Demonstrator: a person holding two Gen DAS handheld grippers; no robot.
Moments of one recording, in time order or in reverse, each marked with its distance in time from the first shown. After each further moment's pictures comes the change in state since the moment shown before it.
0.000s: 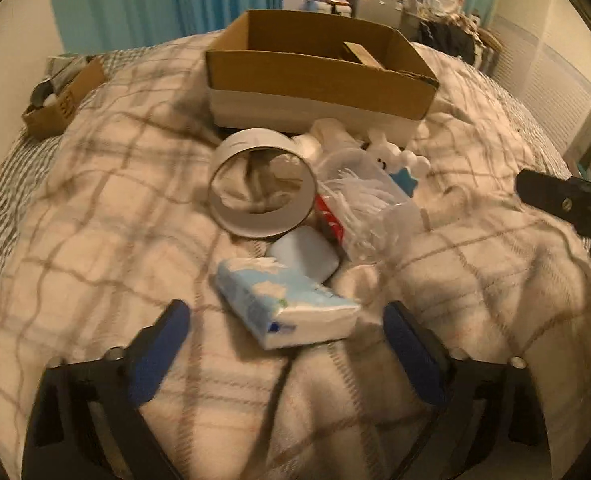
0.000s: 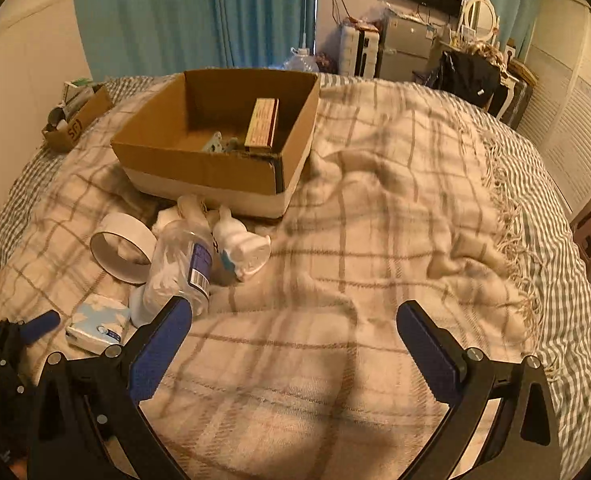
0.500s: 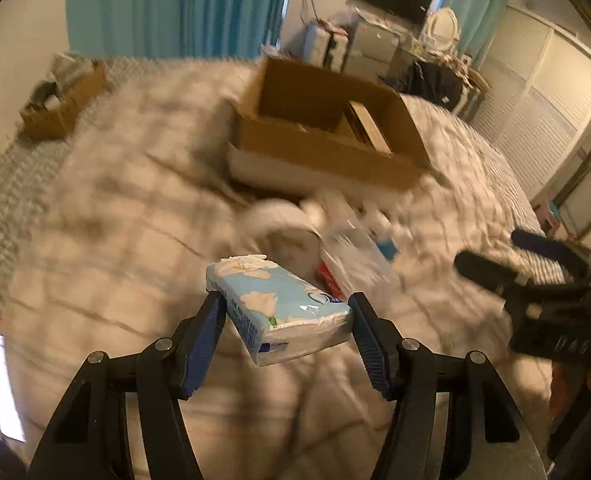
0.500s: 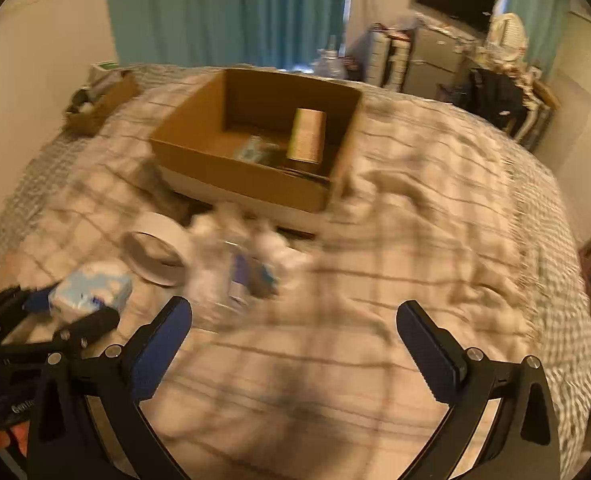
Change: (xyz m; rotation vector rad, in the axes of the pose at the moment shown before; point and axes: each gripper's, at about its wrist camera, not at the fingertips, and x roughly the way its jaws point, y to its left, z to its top) left arm -0.051 0.046 0.034 -0.093 -0.093 -0.104; right arm -0.007 0.042 0.028 -0.096 0.014 0.102
